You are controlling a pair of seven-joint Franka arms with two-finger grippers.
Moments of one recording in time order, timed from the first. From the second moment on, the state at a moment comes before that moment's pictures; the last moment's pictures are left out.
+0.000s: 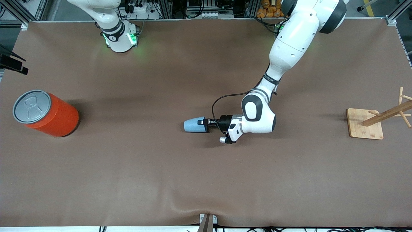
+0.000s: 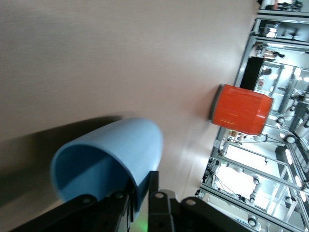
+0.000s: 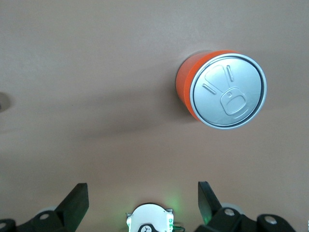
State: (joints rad) left arm -0.51 0.86 -0.09 -1.53 -1.48 2.20 0.46; right arm -0.12 0.01 -0.05 -1.47 0.00 1.32 -0.04
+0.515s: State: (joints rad) left arm -0.51 0.80 -0.09 -1.47 -1.10 2.21 0.18; right arm -0.12 0.02 -0.05 -1.48 0.00 1.36 -0.04
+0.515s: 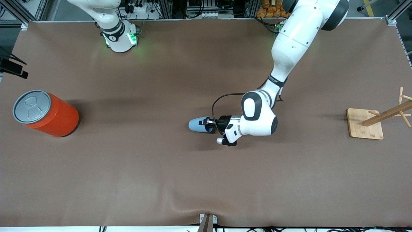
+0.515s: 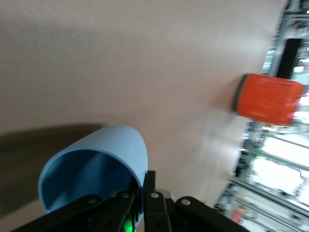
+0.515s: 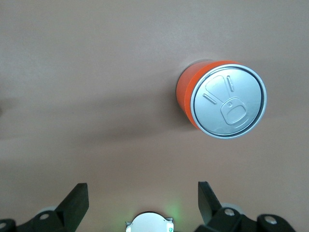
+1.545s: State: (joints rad) left arm -0.24 0.47 -0.03 -1.54 -0.25 1.86 -0.13; right arm -0.12 0.03 -0.05 -1.48 0.00 1.35 -0.04
